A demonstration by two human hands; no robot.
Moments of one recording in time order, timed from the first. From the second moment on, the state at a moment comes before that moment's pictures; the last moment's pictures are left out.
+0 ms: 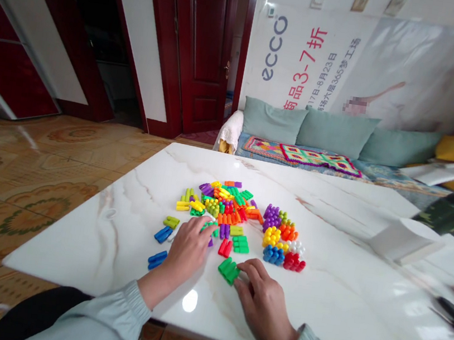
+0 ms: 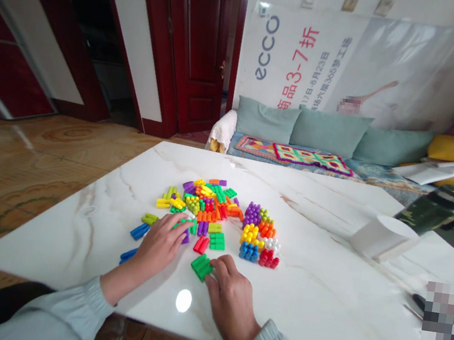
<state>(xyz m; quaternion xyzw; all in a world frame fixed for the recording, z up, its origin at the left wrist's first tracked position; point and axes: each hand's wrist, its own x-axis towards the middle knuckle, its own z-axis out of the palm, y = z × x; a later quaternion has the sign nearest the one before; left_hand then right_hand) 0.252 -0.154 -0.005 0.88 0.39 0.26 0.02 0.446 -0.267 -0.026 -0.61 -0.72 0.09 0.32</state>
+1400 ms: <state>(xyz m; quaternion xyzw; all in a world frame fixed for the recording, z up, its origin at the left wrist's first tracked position) 0.275 -0.198 -0.007 0.63 0.31 0.36 0.62 0.440 -0.266 -0.022 -0.54 -0.60 0.27 0.53</state>
